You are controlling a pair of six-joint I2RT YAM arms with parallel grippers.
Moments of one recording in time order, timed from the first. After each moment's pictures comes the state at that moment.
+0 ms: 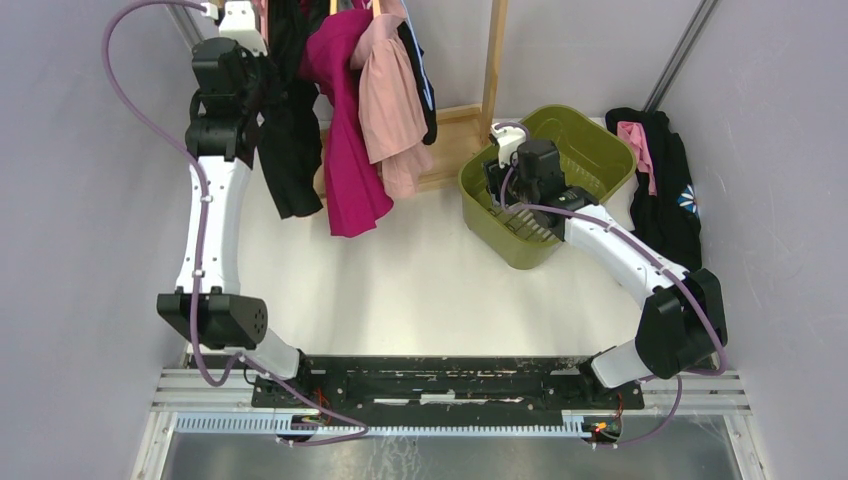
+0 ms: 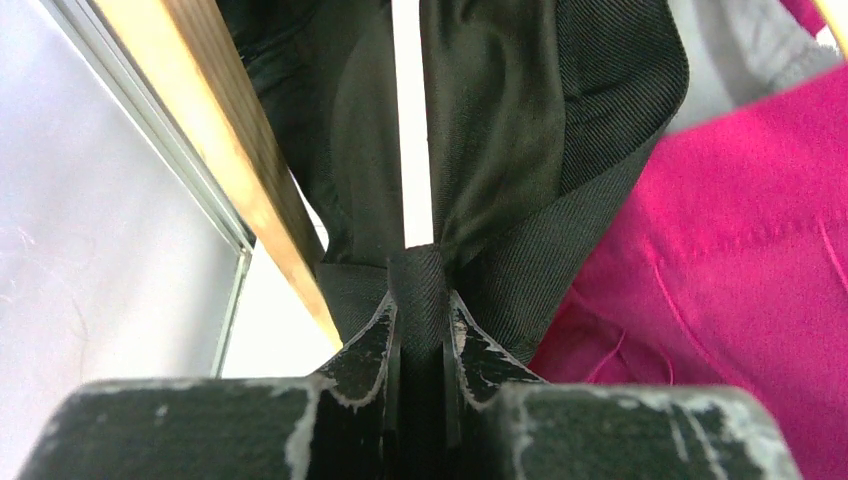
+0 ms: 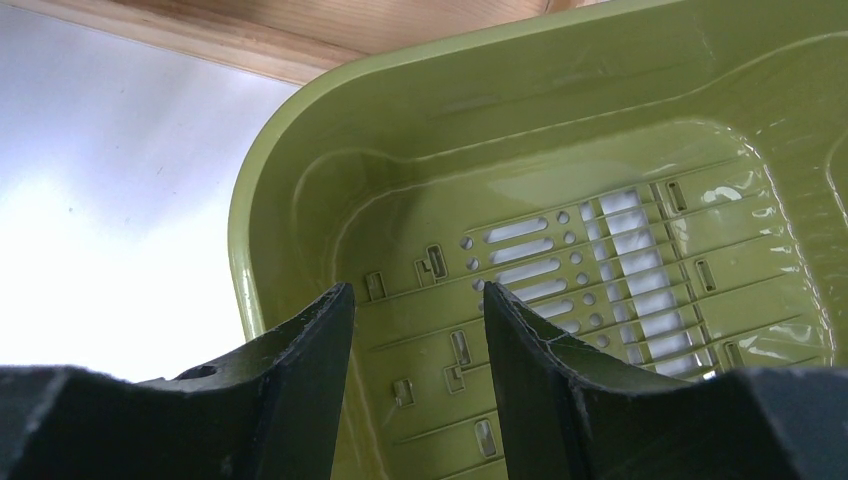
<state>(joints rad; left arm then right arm) 0.00 1.62 1.98 -0.48 -0.02 0.01 0.45 1.47 1.16 -0.20 0.04 -0.06</state>
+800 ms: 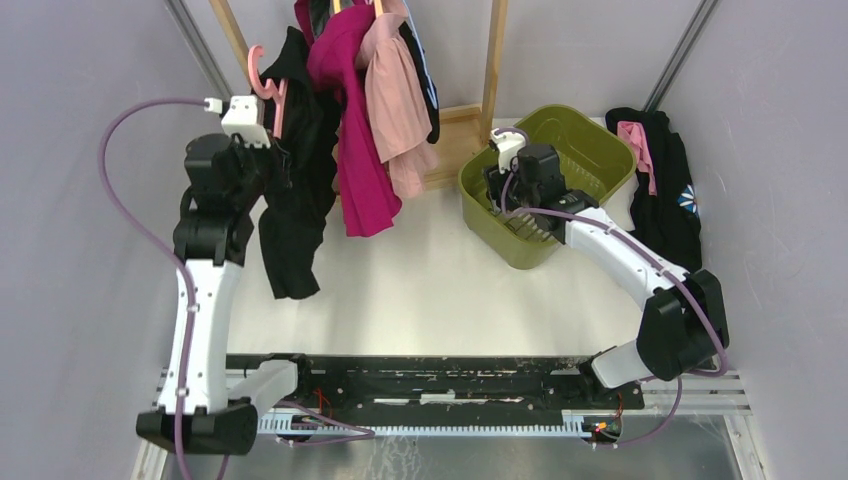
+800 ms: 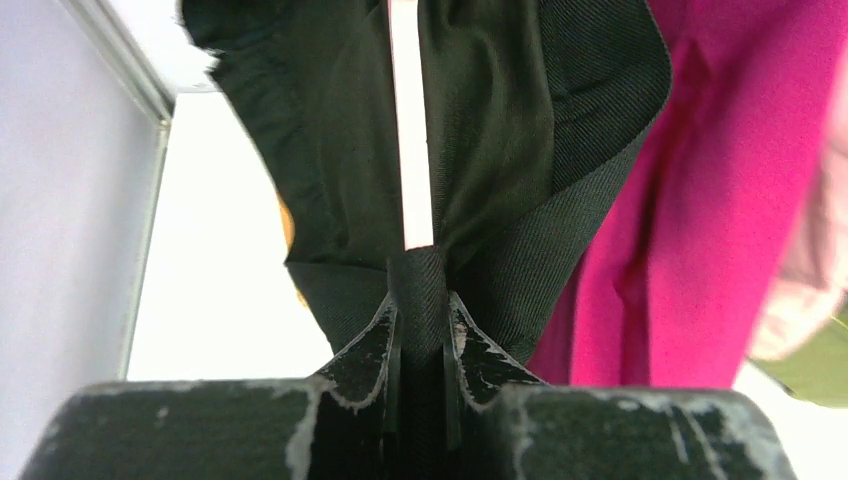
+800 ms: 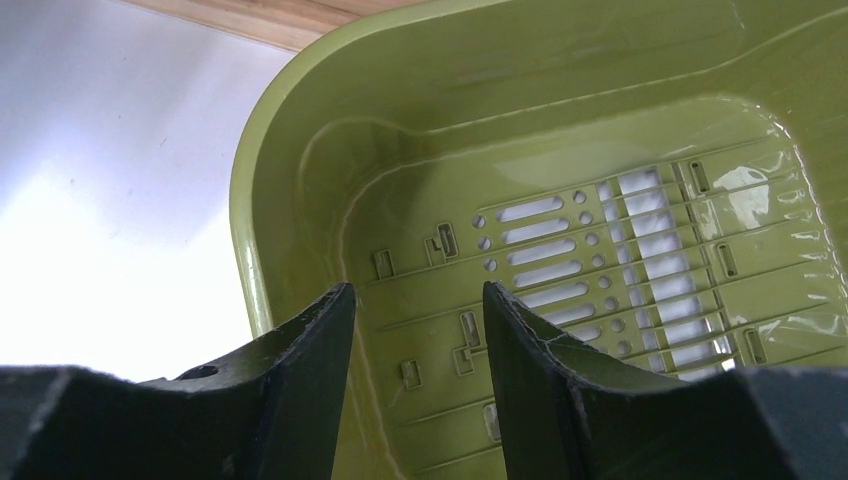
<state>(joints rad) -0.02 1.11 1.38 -0.54 0.08 -0.01 0.45 1.47 1.13 -0.21 0.02 -0.06</state>
